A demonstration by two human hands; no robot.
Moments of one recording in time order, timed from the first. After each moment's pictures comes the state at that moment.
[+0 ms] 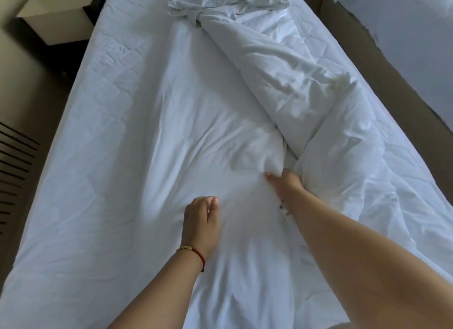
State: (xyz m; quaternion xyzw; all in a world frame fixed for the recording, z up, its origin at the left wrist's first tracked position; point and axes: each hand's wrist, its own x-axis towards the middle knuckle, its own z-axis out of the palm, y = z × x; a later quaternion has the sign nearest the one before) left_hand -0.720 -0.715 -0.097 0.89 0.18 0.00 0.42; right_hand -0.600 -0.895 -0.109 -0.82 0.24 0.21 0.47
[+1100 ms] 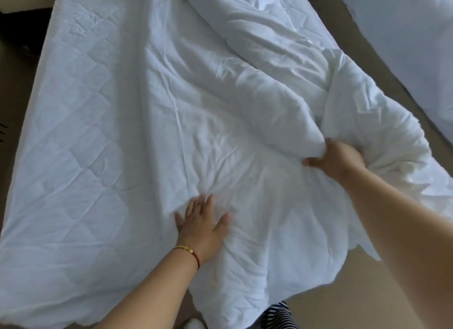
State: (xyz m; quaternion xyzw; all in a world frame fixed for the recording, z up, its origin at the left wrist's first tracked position) left_hand -0.804 -0.728 -0.093 0.93 0.09 -0.29 0.19; right_hand -0.648 -1.024 -0.062 -0.98 0.09 0.16 0.09
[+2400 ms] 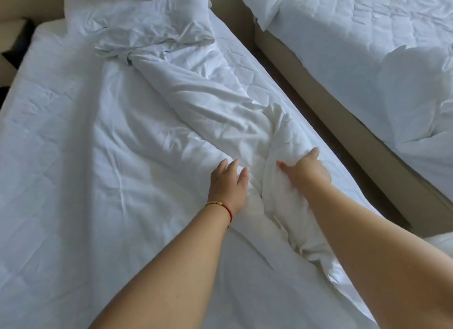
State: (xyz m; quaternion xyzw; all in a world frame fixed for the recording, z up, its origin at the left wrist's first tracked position) left_hand -0.546 -0.894 -0.072 0.90 0.02 -0.11 0.42; right_hand -0.525 -1.082 -0.051 -0.91 0.31 0.11 0.24
